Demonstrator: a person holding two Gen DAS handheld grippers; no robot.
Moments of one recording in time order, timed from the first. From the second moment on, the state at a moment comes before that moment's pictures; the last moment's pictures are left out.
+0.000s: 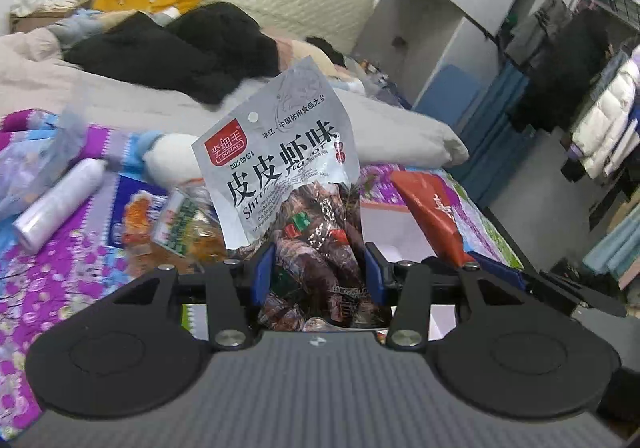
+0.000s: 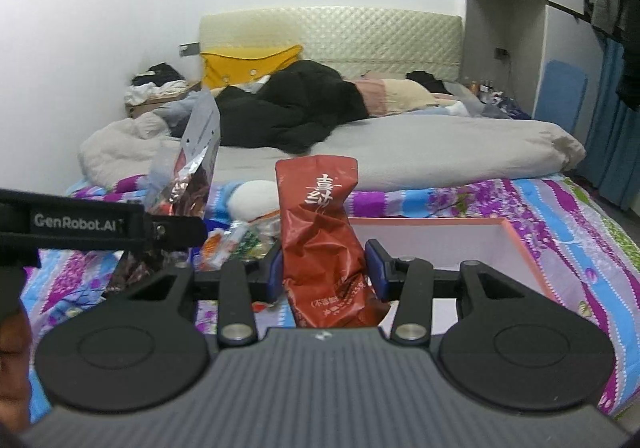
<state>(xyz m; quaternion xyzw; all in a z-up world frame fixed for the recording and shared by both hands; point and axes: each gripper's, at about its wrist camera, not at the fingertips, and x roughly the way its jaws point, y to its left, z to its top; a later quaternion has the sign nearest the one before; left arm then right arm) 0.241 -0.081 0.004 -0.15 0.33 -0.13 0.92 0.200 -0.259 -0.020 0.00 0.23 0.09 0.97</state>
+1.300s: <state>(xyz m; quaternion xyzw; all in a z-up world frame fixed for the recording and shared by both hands) 0.348 -0.164 -0.091 -0.10 0.45 -0.15 0.88 0.288 -0.358 -0.132 0.07 0.36 0.04 0.93</state>
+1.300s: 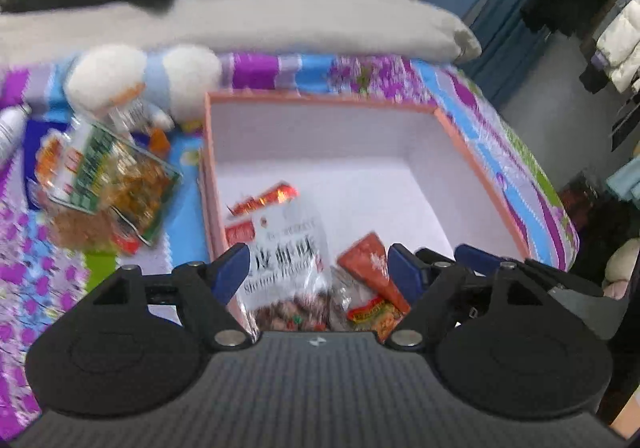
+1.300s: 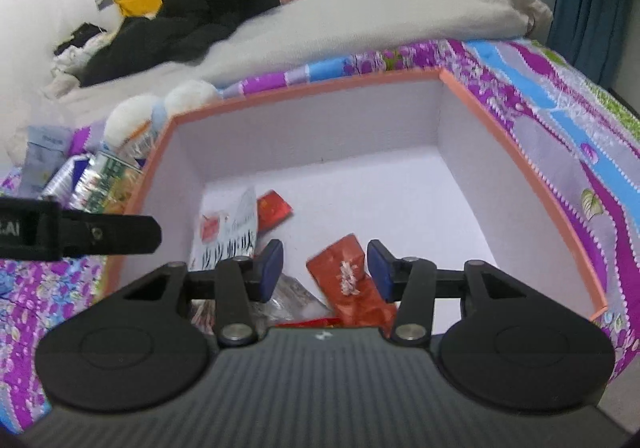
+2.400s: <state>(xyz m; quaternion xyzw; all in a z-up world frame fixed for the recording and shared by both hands) 0.085 0.001 0.026 -0.10 0.27 -0.11 0.95 0.084 -0.234 -0.033 0.07 0.20 0.11 0.97</state>
